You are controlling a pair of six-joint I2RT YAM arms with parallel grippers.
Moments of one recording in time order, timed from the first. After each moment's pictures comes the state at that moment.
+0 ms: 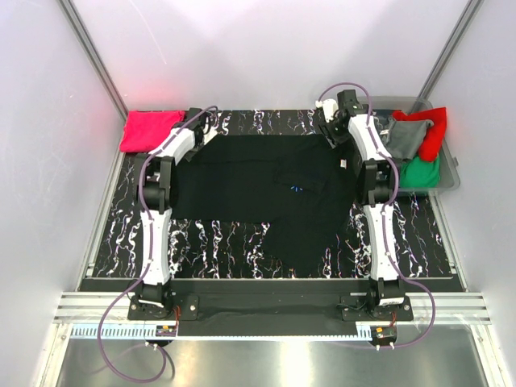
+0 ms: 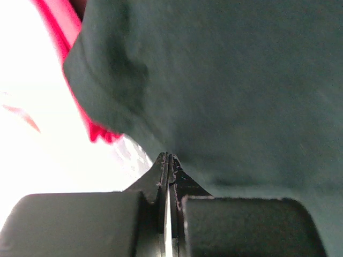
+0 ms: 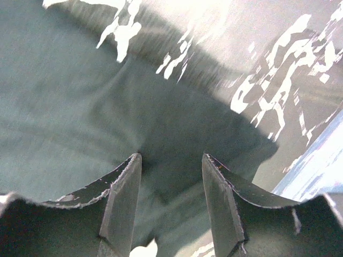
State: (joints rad) left arm -0.13 2.42 1.99 -0.68 -0.45 0.66; right arm 0.09 2.72 2.64 -0.95 -0.09 -0.48
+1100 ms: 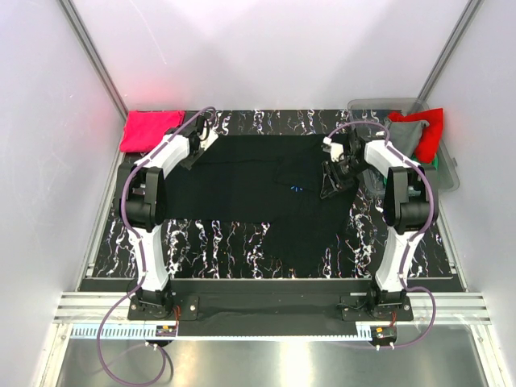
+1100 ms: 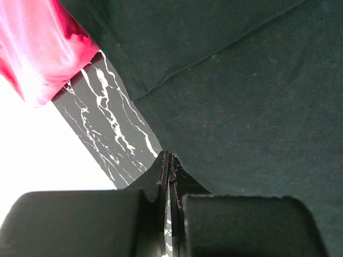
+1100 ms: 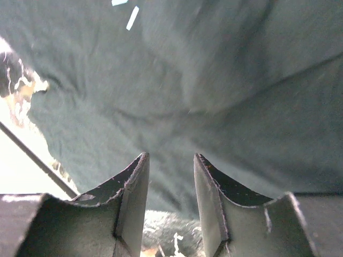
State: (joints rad) left arm -0.18 2.06 1.63 -0.68 -0.35 0.55; right arm 0.07 2.00 1.46 -0.89 -0.59 -0.32
